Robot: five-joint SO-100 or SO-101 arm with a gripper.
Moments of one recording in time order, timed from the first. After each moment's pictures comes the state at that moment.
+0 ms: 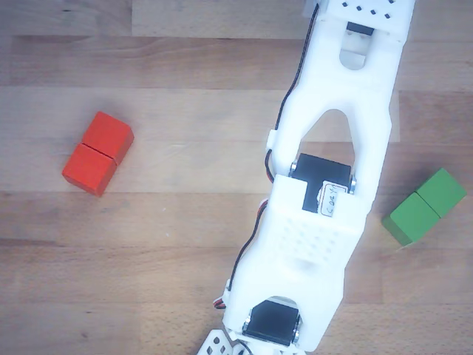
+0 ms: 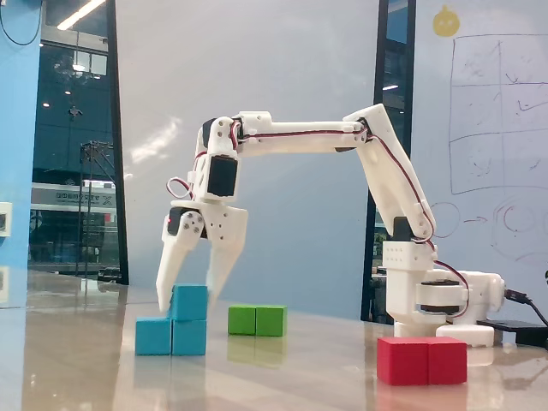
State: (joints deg) arm 12.9 62.7 68.2 80.9 -8.3
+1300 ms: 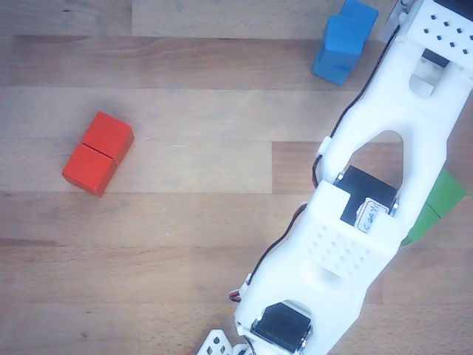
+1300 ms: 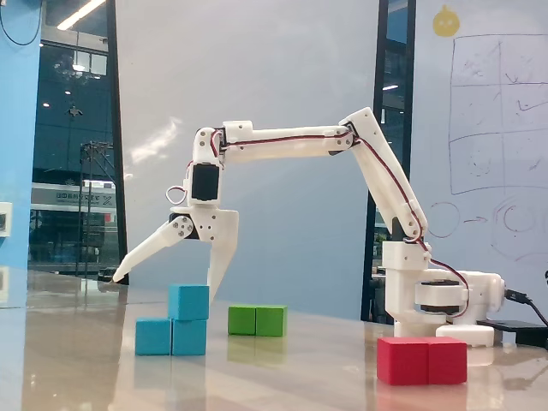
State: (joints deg) arm 26.0 63.5 68.4 82.8 -8.3
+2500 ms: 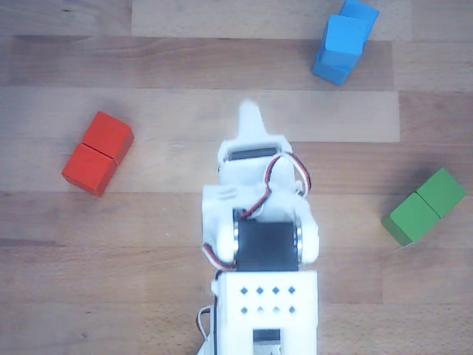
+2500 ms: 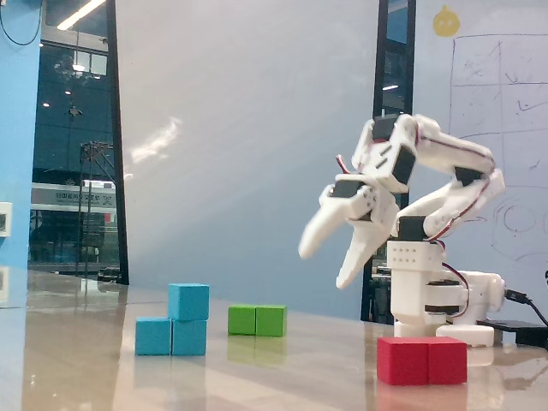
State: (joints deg) arm -4.0 160.0 153.5 69.4 -8.3
